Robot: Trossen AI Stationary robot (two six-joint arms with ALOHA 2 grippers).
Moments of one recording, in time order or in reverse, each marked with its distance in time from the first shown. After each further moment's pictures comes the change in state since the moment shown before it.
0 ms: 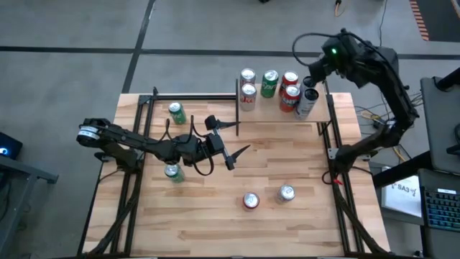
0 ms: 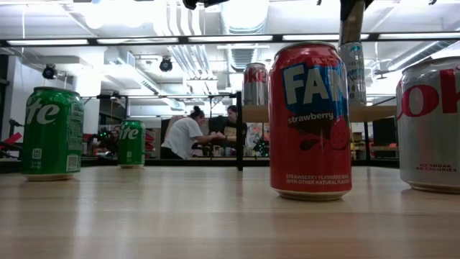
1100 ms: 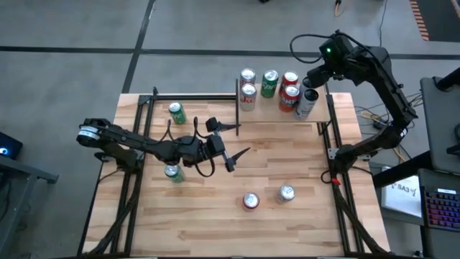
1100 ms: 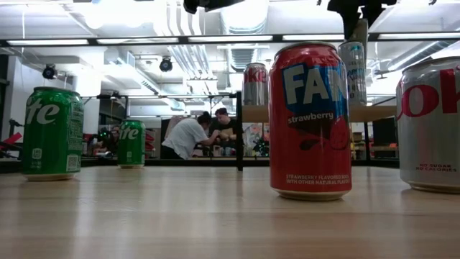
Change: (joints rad) left arm -0.010 0.002 0.000 -0.054 0.002 -0.049; right arm -0.131 -0.028 -0.150 0.002 -0.189 -0.019
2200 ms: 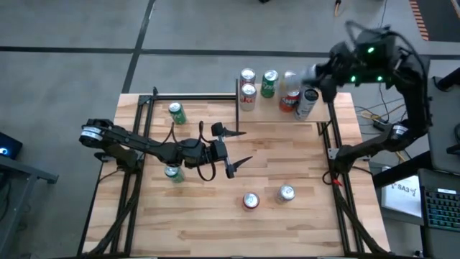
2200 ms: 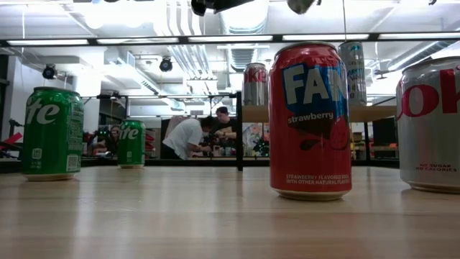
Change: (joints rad) left arm -0.008 0.033 0.000 0.001 0.104 -0.008; right arm 0.191 -0.053 0.270 0.141 -0.673 -0.116
